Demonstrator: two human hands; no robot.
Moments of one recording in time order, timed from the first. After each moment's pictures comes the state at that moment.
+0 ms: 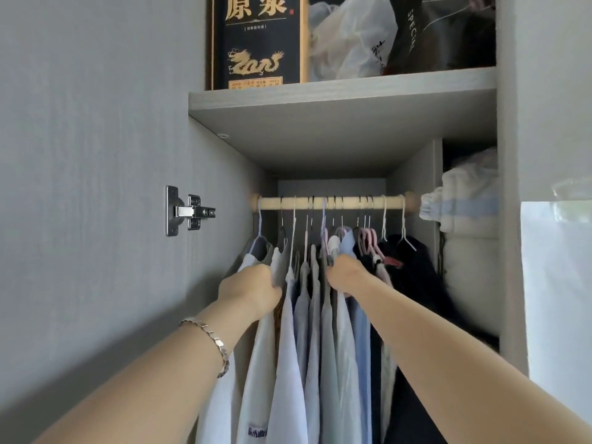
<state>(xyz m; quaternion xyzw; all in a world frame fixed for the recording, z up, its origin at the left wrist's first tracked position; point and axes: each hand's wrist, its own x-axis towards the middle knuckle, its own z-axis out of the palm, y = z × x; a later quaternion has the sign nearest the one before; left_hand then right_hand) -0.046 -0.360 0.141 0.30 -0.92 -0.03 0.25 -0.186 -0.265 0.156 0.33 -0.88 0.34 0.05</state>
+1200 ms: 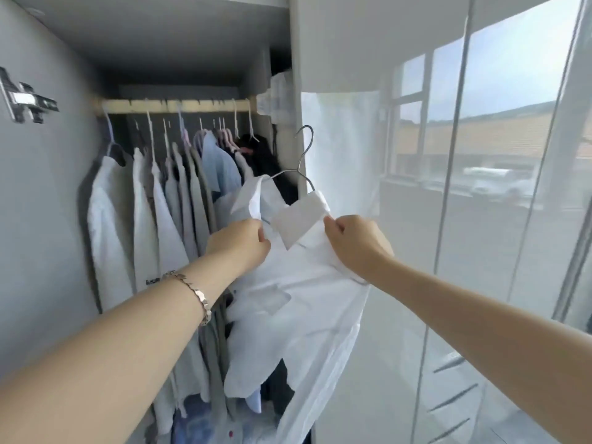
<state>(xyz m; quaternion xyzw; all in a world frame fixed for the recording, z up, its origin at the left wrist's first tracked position) 0.021 -0.181 0.046 0.06 -0.97 -0.10 0.20 0.013 -0.001 0.041 0.10 -0.92 0.35 0.18</state>
